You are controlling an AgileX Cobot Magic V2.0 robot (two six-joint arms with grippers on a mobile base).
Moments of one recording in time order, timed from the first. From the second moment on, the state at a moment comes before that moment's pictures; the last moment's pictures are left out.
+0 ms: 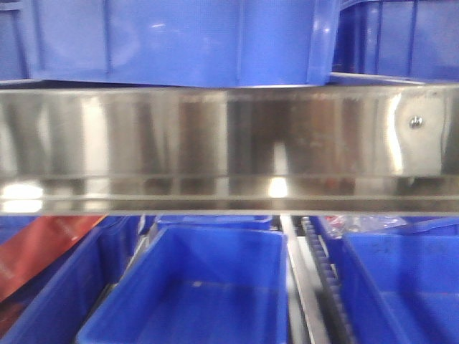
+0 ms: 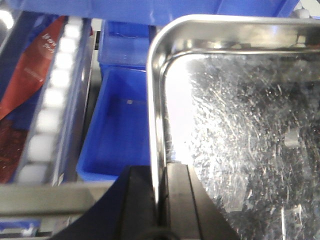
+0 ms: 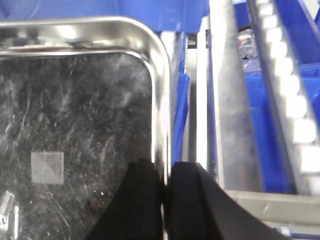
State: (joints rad) left arm -1.16 1.12 -1.13 0.85 1.14 -1.29; right arm 1.12 1.15 -1.18 -0.74 1.25 1.22
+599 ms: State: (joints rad) left arm -1.16 1.12 -1.13 0.95 1.12 -1.29; right arm 1.12 1.15 -1.18 -0.74 1.23 1.22
